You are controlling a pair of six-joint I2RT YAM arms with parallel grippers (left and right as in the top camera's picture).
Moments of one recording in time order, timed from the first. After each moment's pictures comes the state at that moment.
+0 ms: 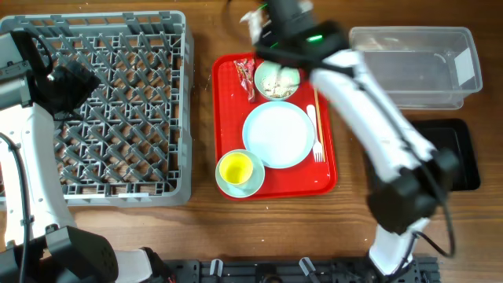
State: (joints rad) left arm 0.37 1.57 1.51 -1.03 0.01 -0.53; right arm 0.46 1.95 1.99 -0.95 0.12 0.70
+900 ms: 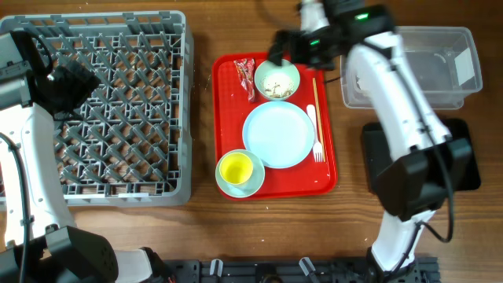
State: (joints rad) left arm 0.37 1.57 1.51 -1.03 0.01 -0.53; right arm 0.34 2.01 1.99 -1.09 -0.34 0.27
